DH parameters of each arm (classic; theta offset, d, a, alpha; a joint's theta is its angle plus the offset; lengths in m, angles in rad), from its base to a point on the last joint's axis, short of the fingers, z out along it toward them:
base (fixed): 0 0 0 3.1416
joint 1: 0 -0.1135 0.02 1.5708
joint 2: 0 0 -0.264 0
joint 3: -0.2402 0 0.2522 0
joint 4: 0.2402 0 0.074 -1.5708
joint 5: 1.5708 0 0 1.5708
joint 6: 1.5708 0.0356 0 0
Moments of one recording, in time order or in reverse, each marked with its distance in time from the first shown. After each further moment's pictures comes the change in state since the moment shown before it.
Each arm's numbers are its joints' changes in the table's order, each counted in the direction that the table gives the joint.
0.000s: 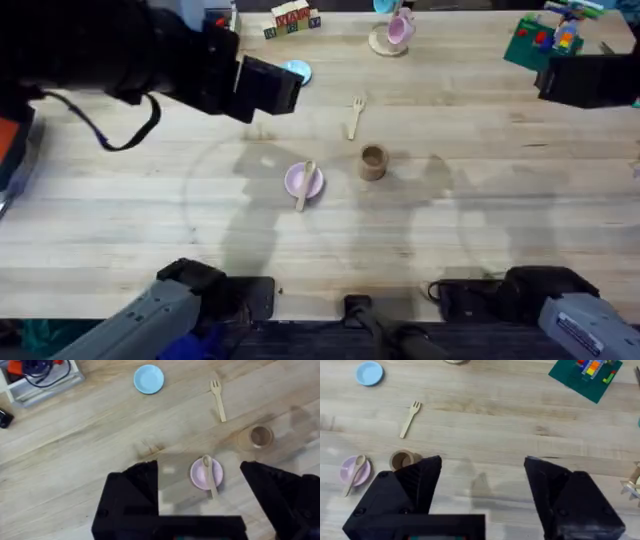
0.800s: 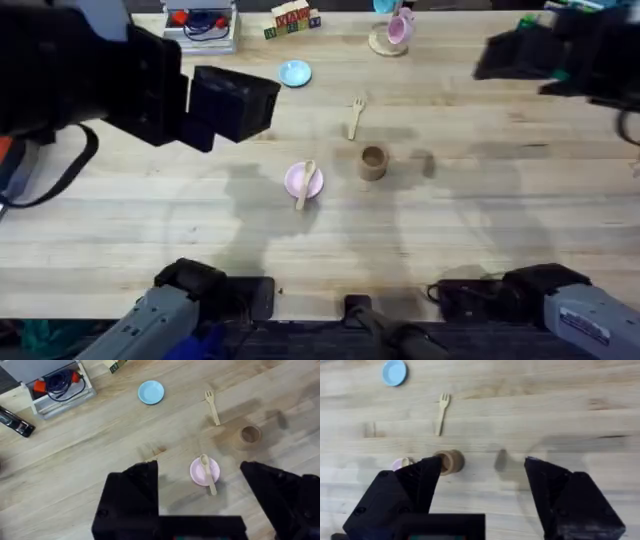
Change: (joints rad) left arm -0.005 -0.141 -0.069 0.093 0.007 0.034; right arm -0.175 0.180 -0.004 -0.023 -0.004 0.358
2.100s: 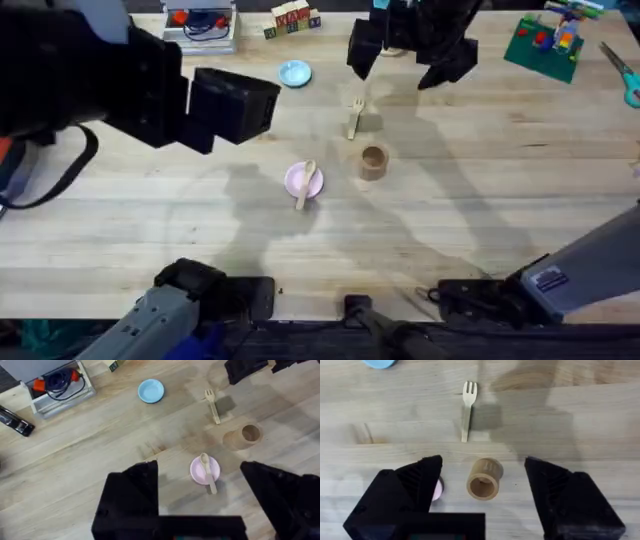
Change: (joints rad) left arm 0.000 0.000 0.000 0.005 0.000 0.003; right arm -0.303 0.790 -0.507 0.136 0.092 0.288
